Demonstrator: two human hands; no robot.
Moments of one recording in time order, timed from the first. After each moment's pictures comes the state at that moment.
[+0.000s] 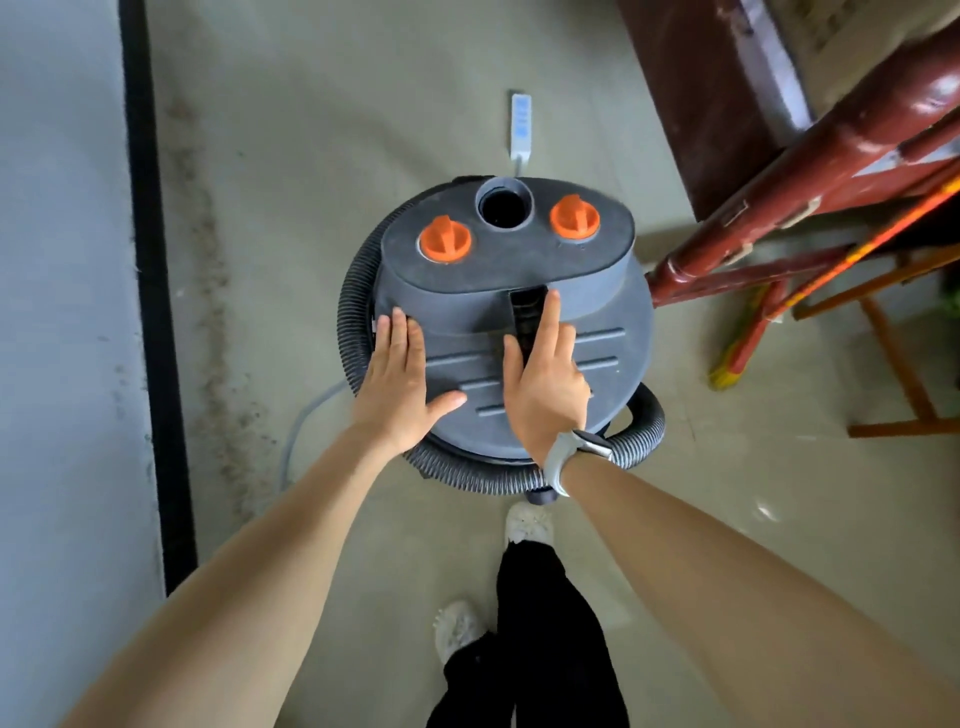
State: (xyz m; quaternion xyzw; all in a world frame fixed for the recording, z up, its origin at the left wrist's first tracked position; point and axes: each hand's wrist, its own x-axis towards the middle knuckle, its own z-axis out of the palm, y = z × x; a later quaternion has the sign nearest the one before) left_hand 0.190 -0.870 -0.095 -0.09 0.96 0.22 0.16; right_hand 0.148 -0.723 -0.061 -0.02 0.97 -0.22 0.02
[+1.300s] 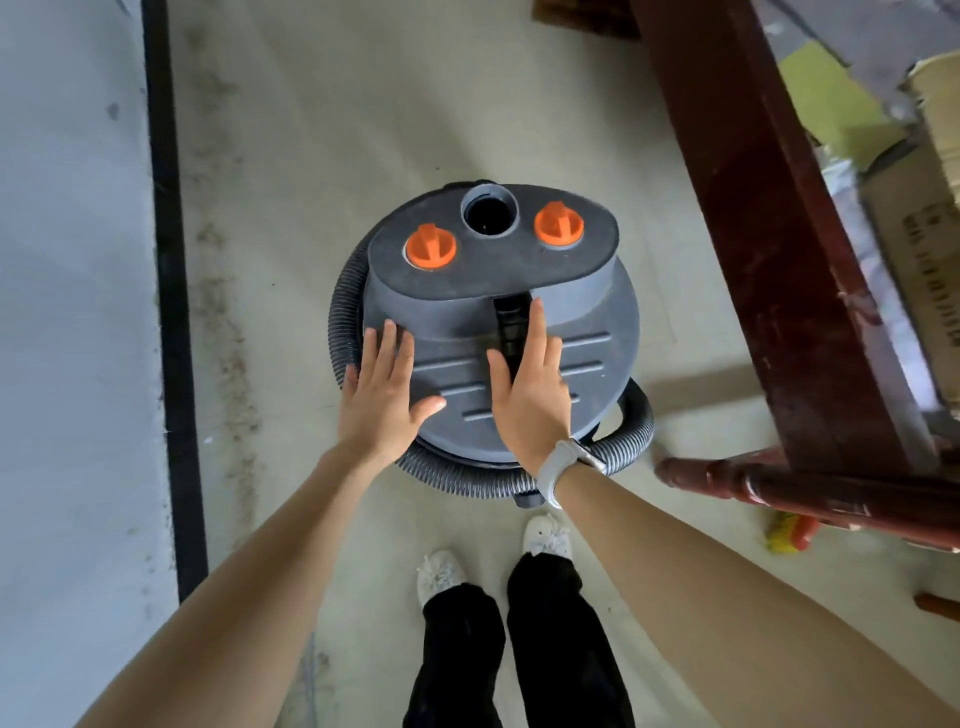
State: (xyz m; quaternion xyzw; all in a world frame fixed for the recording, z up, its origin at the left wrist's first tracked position) left_hand -0.119 -1.073 -0.086 -0.14 0.95 0.22 0.16; right_hand -0.167 -0.920 -0.065 -0.04 0.95 -0.30 0.05
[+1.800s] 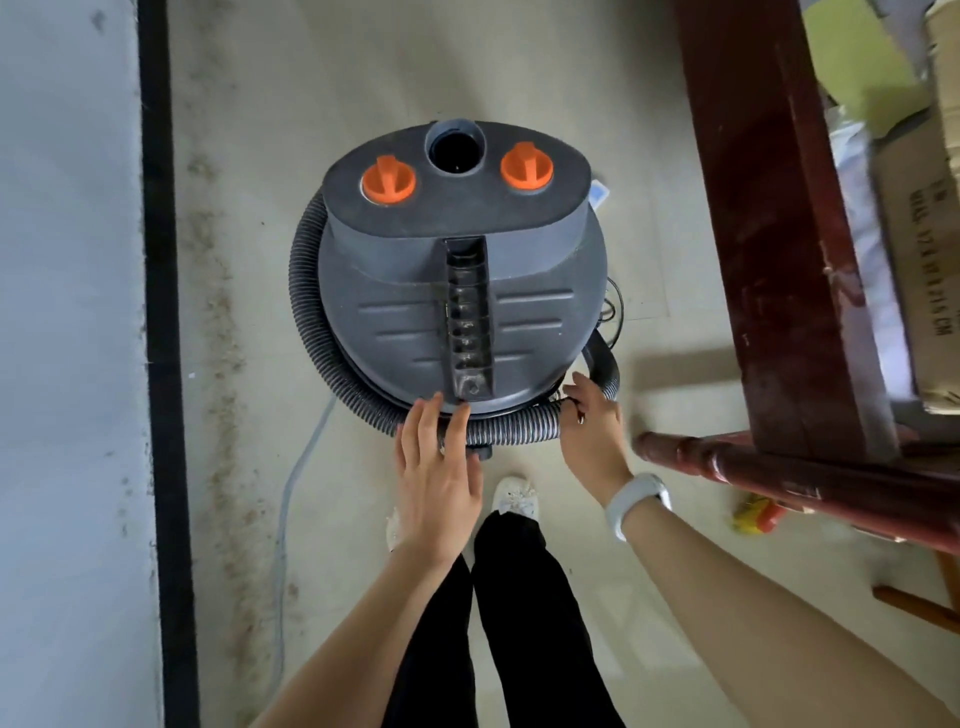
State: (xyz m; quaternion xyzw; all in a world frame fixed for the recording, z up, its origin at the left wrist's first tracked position) left_hand -0.033 -0.913 -0.101 -0.17 0.96 0.22 -0.03; right_hand -0.147 -0.780 -0.096 0.08 0.88 -0.39 0.28
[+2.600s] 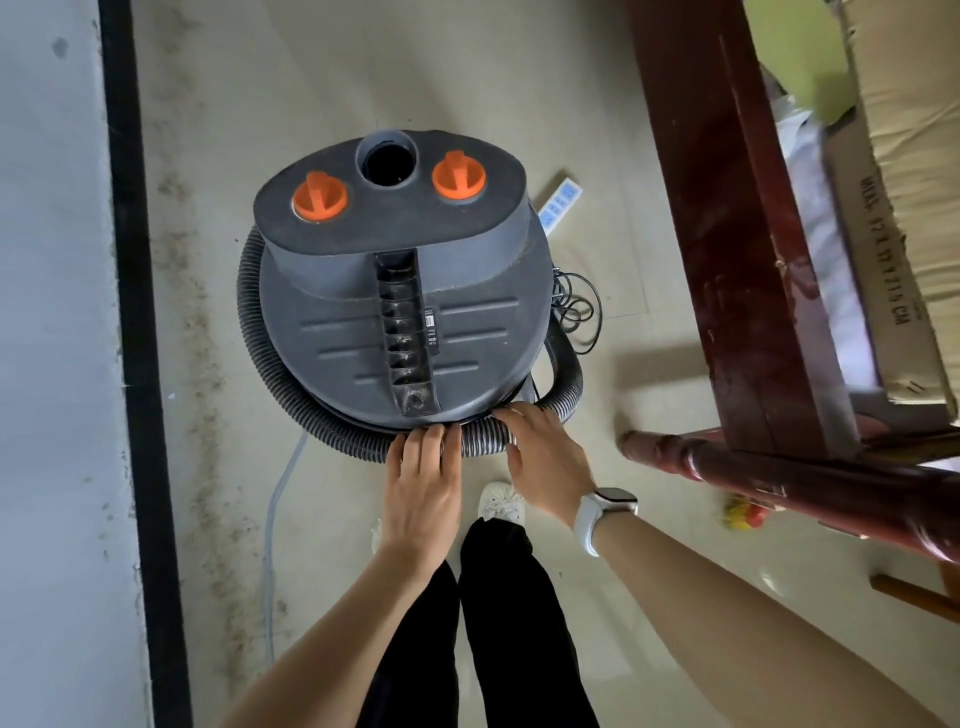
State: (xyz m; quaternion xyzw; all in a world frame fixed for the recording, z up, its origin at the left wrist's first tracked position) left_hand -0.046 -0.894 -0.115 -0.09 0.99 0.06 0.03; right_hand -0.147 -0.764 -0.096 -0.23 0.89 -0.16 0.35
